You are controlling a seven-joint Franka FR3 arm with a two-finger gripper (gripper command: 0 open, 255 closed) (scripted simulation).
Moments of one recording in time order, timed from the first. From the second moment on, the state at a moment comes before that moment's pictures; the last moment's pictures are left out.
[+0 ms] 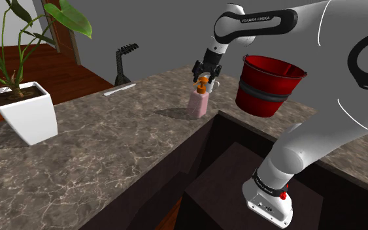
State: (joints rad) arm -0.04 -0.34 -0.11 -2.21 0.11 1.97 0.15
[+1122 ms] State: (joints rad) arm -0.04 -0.34 -0.11 -2.20 0.11 1.95 0.16
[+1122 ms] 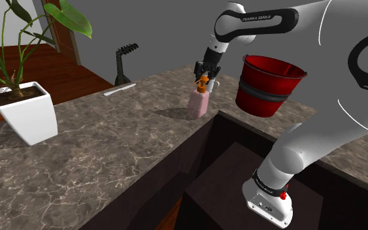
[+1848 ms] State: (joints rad) arm -0.04 -0.34 -0.11 -2.05 0.11 1.81 0.17
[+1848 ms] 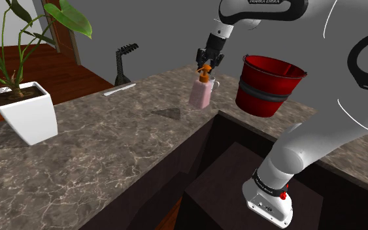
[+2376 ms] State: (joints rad) arm -0.04 -0.33 -0.11 -1.93 0.11 1.71 0.19
